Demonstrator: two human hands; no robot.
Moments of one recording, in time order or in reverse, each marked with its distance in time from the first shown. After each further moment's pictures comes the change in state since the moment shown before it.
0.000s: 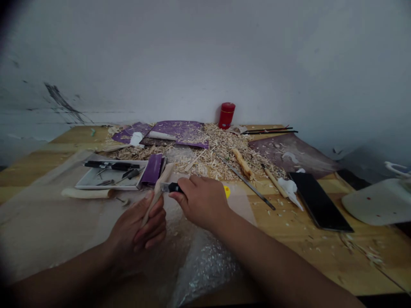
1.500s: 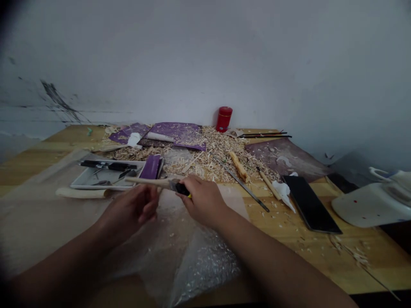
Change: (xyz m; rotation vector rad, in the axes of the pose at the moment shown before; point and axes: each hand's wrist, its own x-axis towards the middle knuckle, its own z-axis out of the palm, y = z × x) left_hand 0.015 0.025 -0.022 0.398 0.045 0.085; right_hand 0.000 0.021 0.006 0.288 0.024 -0.033
